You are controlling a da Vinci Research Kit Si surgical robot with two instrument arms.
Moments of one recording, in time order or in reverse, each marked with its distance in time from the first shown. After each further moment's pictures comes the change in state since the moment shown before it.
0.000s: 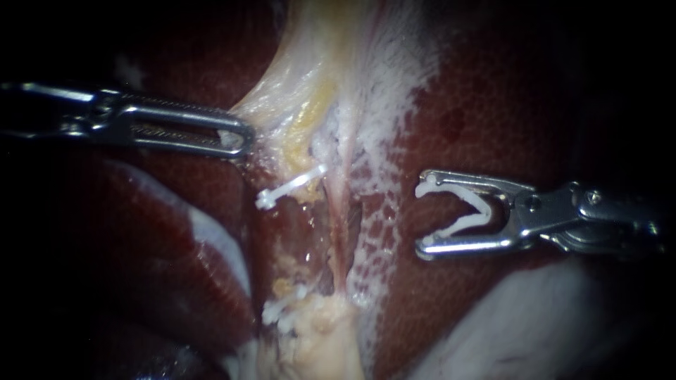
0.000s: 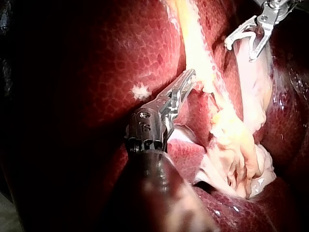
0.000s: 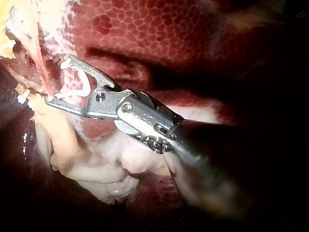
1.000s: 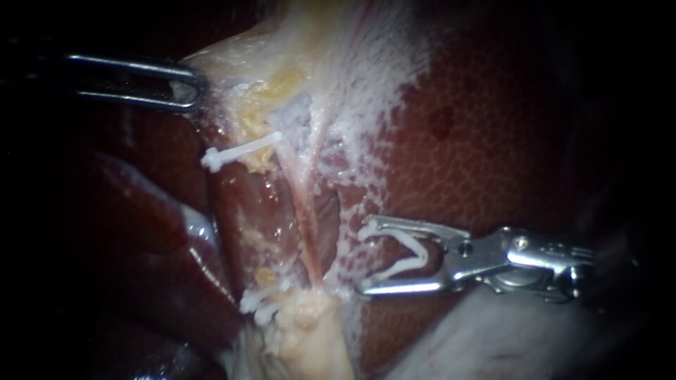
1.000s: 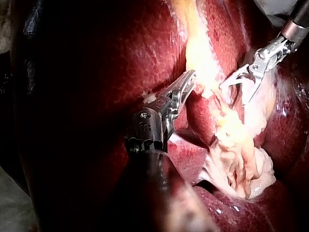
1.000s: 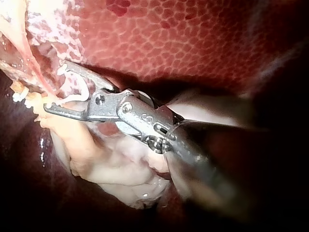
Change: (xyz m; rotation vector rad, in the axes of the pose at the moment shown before) right arm -0.008 -0.002 0.011 0.081 -0.019 0.061; left arm -0.006 0.000 -0.006 -0.026 -0.024 -0.021
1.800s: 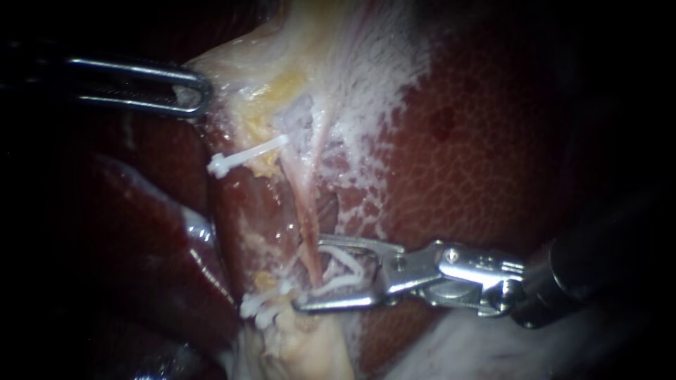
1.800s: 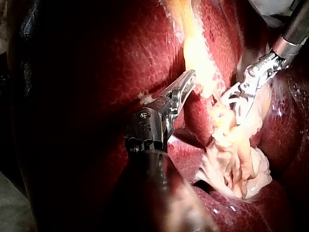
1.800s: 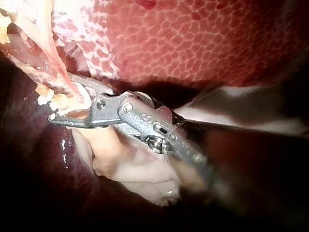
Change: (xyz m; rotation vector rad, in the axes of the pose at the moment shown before) right arm 0.000 -0.003 0.005 0.076 -0.025 0.062; left arm 0.000 -0.001 0.000 -0.011 -0.004 0.003
